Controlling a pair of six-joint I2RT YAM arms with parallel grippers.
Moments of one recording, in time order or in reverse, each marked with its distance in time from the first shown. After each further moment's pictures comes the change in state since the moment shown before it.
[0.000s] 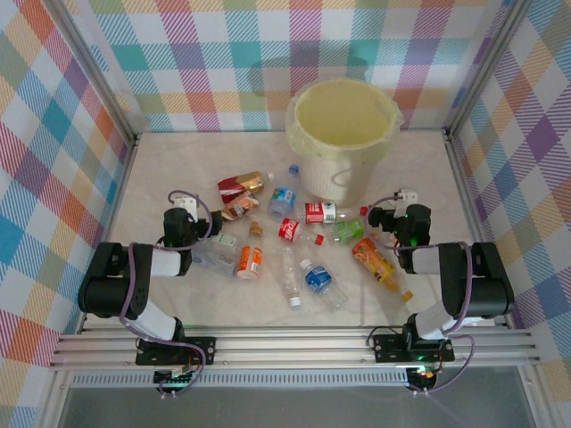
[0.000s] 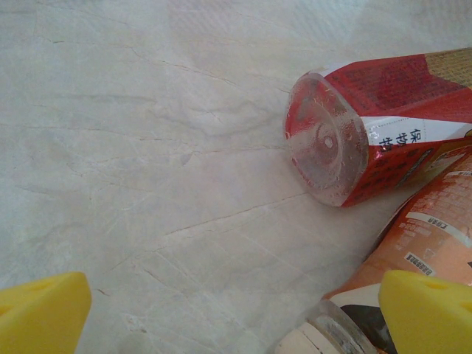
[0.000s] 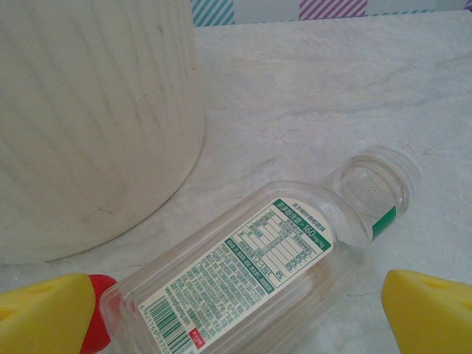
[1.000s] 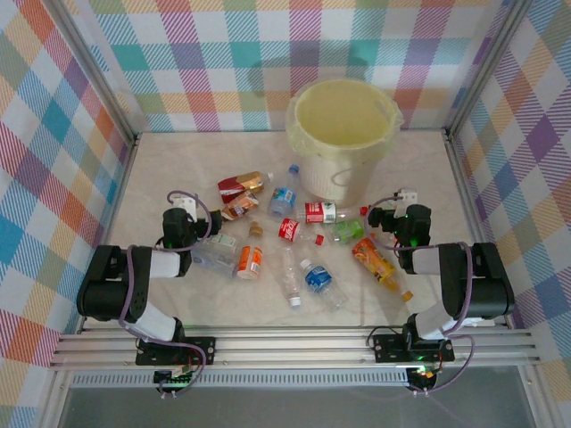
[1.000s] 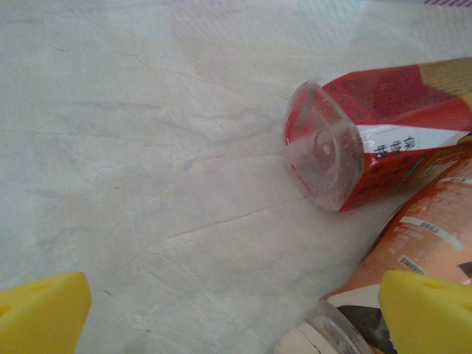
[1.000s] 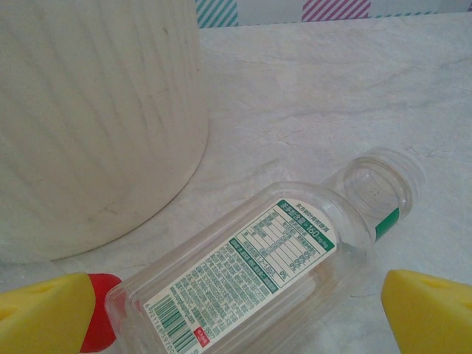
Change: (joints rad) left arm 0.000 -0.050 -0.012 -0.011 -0.008 -0.001; right arm 0.000 -0.015 -0.008 0.002 -0.008 -0.001
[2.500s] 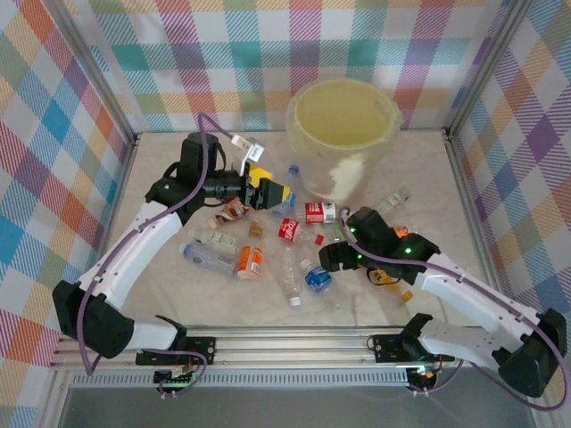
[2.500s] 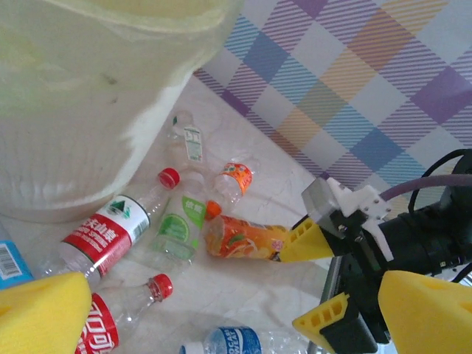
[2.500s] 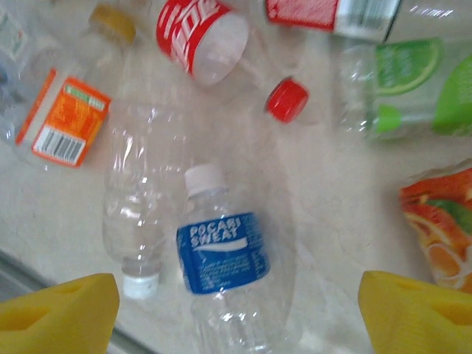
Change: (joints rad) left arm -0.389 -0.183 0.910 -1.155 0.764 -0.073; right arm 0.782 -0.482 0.504 -1.556 0.069 0.418
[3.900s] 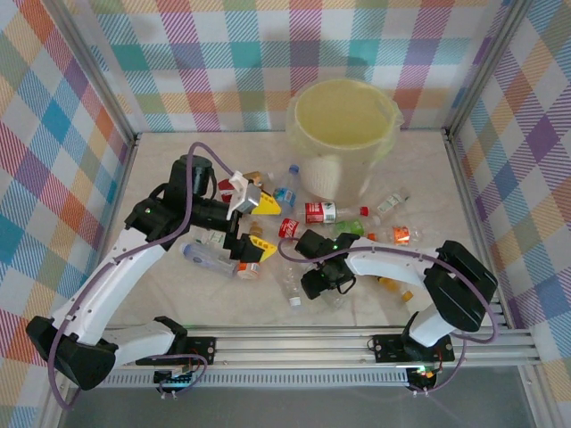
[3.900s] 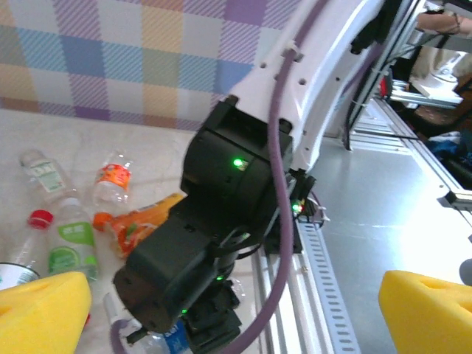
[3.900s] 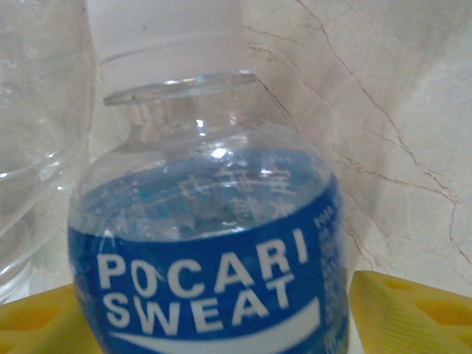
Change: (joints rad) left arm -0.078 -0.180 -0.043 -0.268 0.323 0.557; right arm 0.158 0.515 0.016 0.031 0.038 -0.029
